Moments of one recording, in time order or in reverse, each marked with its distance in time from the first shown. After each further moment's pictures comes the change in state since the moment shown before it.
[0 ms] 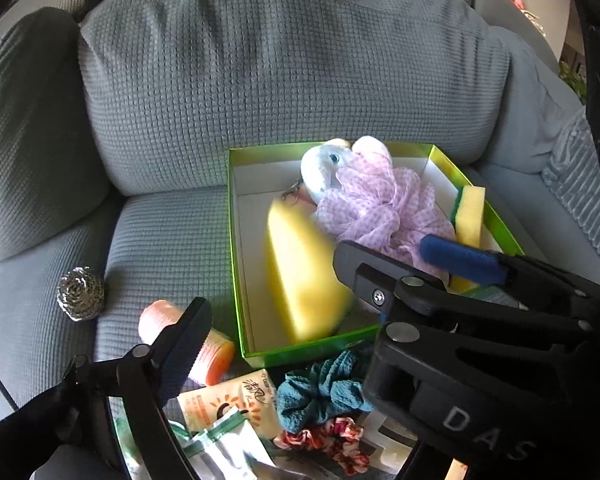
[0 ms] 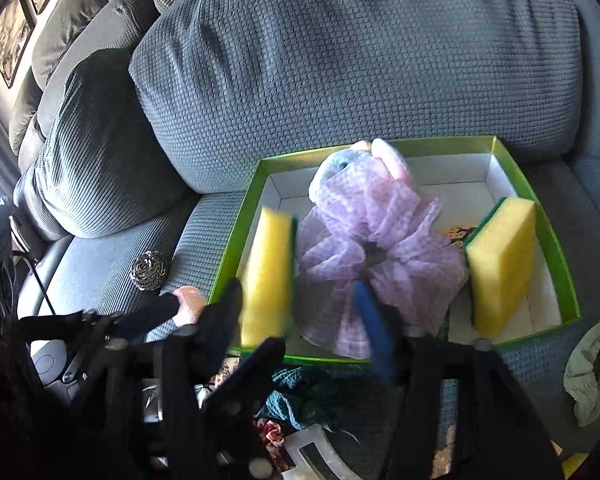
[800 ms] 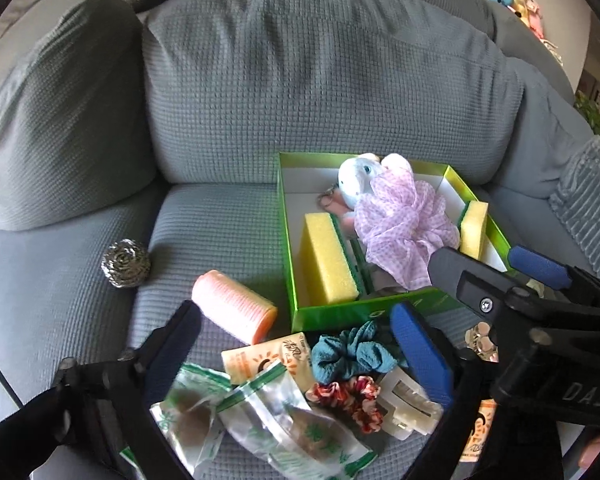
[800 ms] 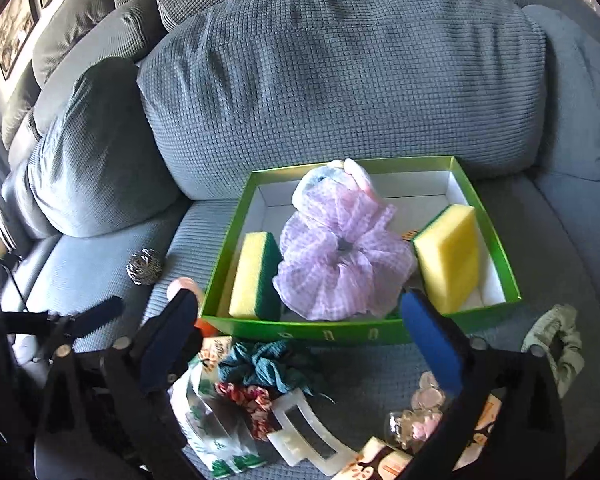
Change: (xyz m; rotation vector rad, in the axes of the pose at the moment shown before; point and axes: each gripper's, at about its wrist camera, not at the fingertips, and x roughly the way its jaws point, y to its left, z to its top) left arm -0.045 0.026 -0.023 -0.096 -0.047 0.057; right arm -0.049 0.008 -0.014 -0.038 -0.050 -0.094
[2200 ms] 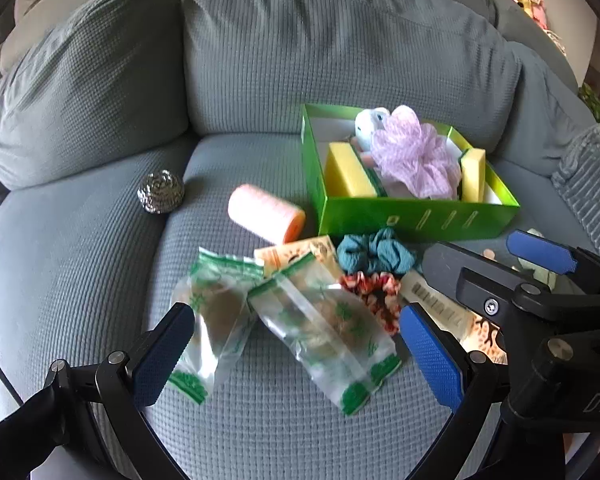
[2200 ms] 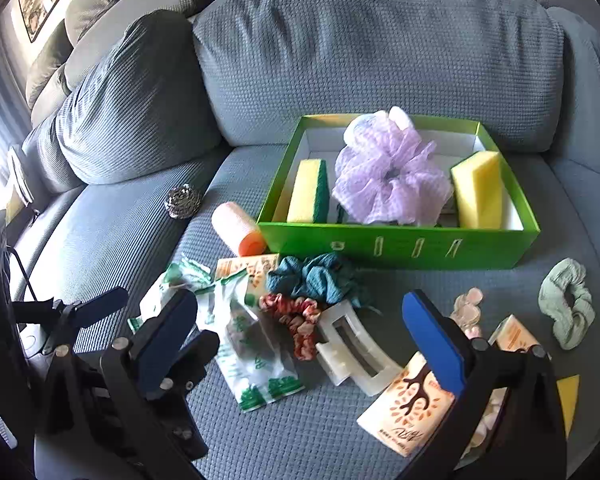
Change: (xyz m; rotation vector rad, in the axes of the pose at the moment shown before) left arm -0.035 0.017 -0.072 -0.026 0.062 0.030; right arm -0.024 0.036 -0.059 -0.082 0.088 0.071
